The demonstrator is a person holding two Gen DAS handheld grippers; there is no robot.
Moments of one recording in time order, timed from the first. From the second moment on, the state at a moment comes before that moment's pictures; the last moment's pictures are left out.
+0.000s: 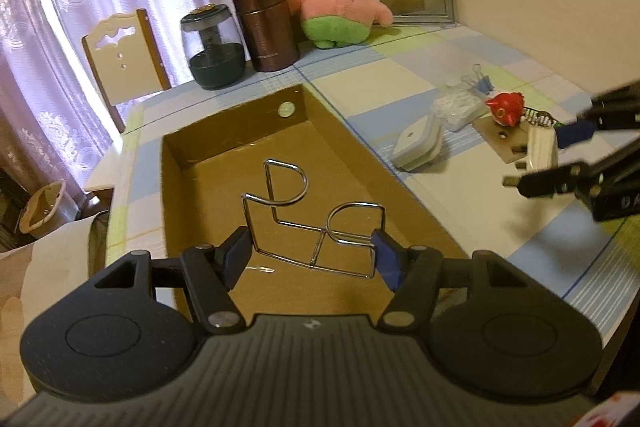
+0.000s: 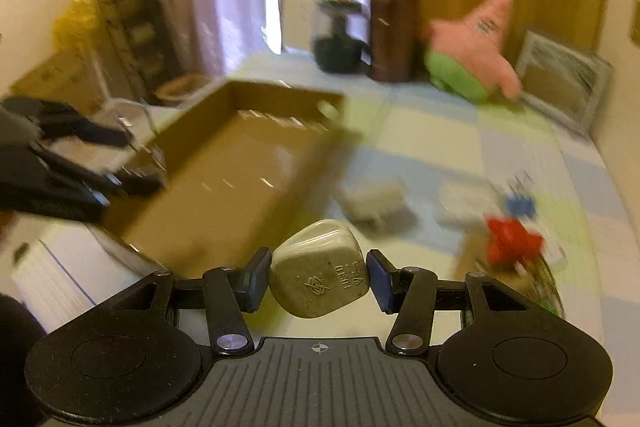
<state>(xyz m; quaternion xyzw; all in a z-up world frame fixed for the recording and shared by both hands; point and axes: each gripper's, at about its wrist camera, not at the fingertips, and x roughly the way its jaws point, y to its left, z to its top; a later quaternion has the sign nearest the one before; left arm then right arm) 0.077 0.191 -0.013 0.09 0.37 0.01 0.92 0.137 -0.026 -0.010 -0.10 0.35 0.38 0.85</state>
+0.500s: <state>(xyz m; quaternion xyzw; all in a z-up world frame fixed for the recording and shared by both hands) 0.074 0.234 -0.028 0.09 0.39 0.04 0.91 0.140 0.071 -0.033 -0.14 0.36 0.45 0.80</state>
